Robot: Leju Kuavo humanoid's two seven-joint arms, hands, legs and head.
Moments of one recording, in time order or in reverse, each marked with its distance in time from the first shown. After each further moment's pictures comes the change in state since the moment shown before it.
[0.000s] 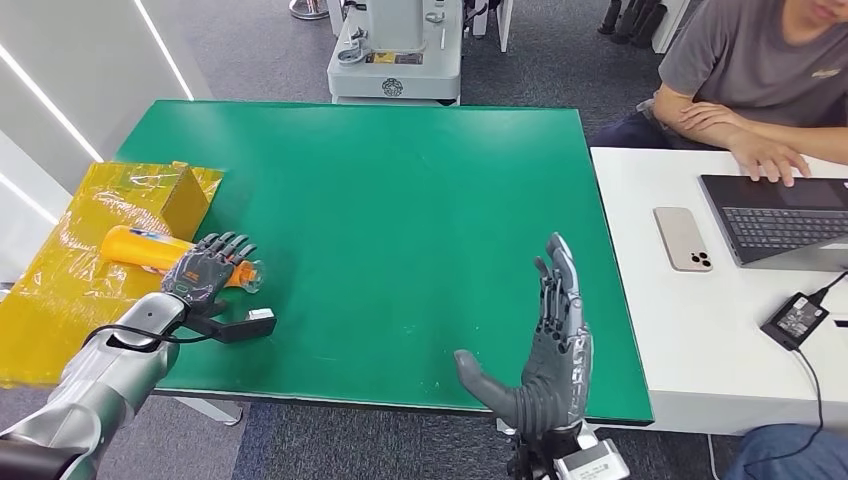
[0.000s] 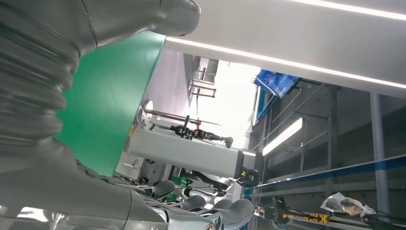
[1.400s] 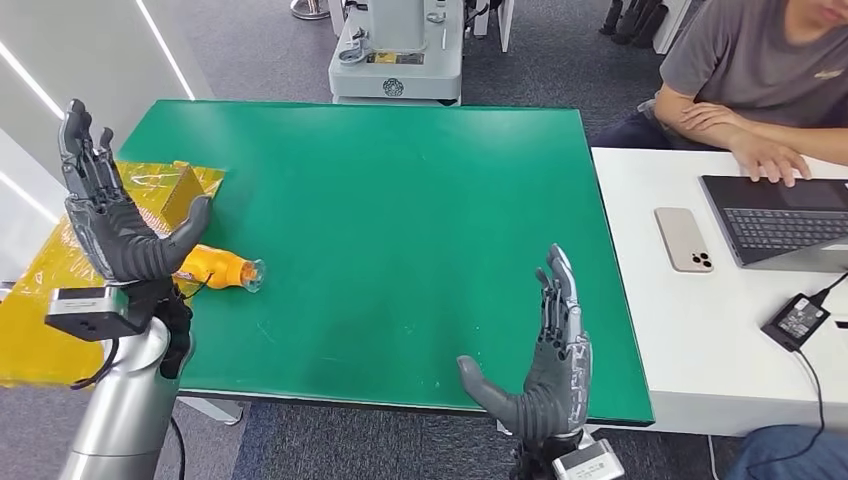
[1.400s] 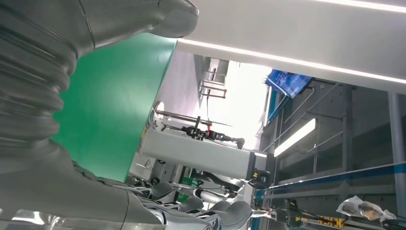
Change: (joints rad) left arm 0.329 -0.188 0.200 -1.117 1.426 -0.083 -0.407; right arm 0.040 0.001 -0.018 0.003 0.013 0.001 0.014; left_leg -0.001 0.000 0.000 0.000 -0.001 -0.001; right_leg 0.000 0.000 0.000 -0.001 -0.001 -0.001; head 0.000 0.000
